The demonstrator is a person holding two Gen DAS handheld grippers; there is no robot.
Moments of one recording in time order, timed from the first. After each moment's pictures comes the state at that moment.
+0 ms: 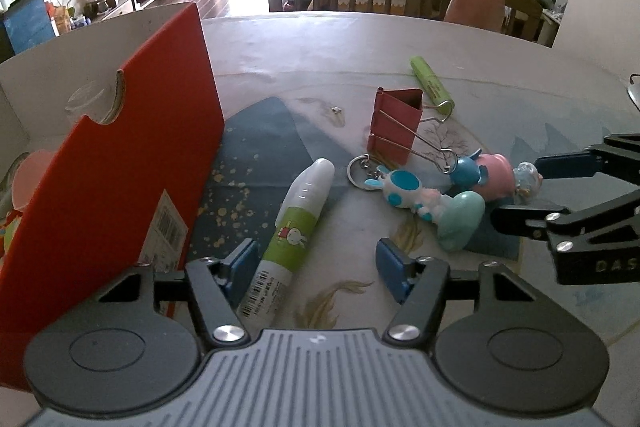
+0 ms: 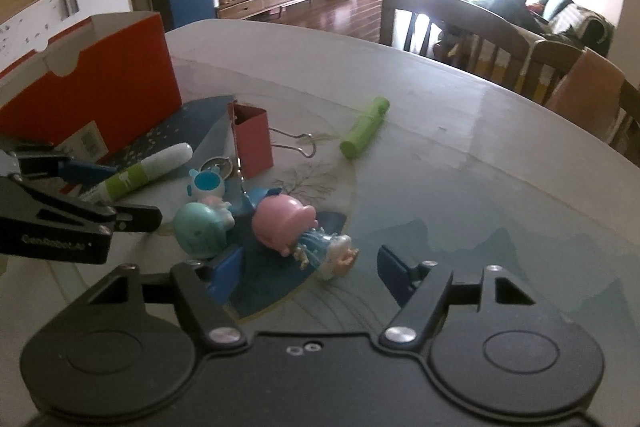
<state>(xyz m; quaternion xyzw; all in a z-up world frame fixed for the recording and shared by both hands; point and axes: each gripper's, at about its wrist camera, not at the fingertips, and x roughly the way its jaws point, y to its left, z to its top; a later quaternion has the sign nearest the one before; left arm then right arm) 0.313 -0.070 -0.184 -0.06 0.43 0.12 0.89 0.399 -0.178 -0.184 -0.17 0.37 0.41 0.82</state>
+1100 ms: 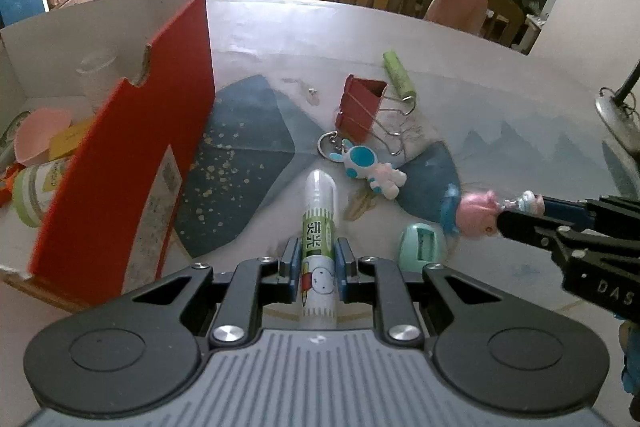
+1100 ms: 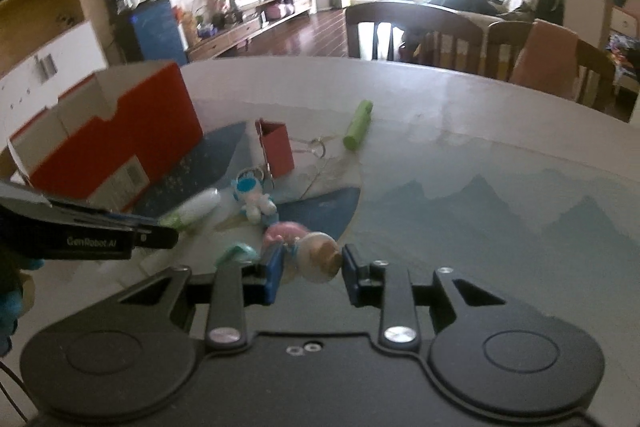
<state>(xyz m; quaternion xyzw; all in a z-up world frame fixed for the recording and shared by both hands) 0.284 -0.074 -0.155 -0.12 0.45 0.09 0.88 0.335 -0.222 -0.142 -0.06 0.37 0.36 0.85</state>
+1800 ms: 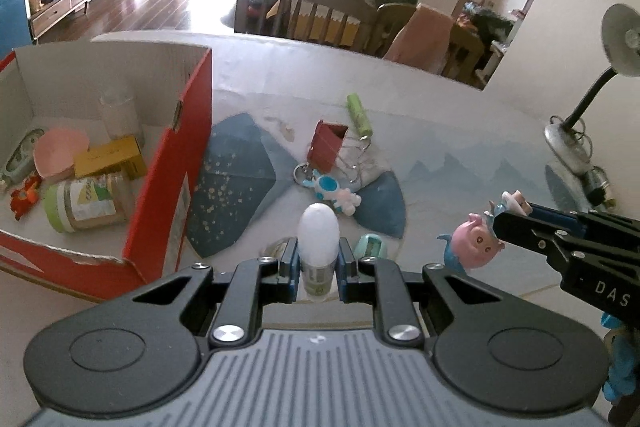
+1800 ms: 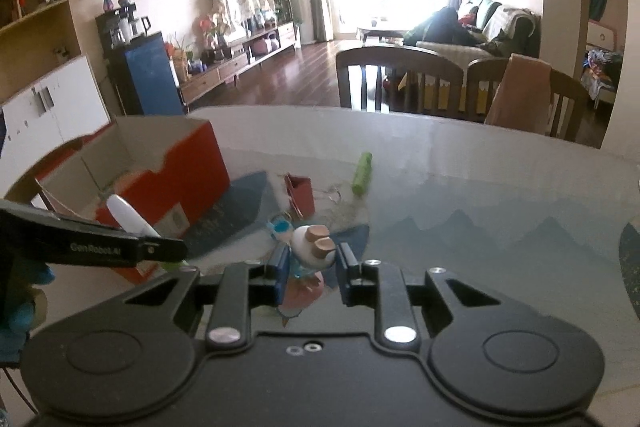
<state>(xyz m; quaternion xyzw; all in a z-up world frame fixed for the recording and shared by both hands) 0.241 -0.063 -0.095 -0.15 0.41 0.04 0.90 0.280 -0.218 -0.080 -0.05 0.32 0.34 0.88</state>
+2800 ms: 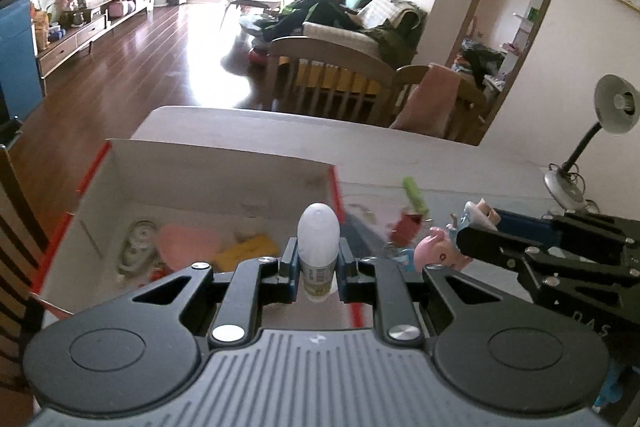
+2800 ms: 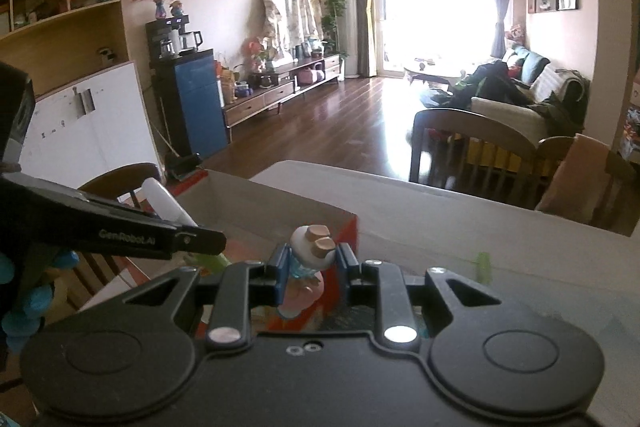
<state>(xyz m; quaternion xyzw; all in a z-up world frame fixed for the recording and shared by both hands) 0.205 0.080 -0.006 -0.13 0.36 0.03 0.92 0.238 -0.050 -0.012 -0.08 0.27 0.39 0.88</state>
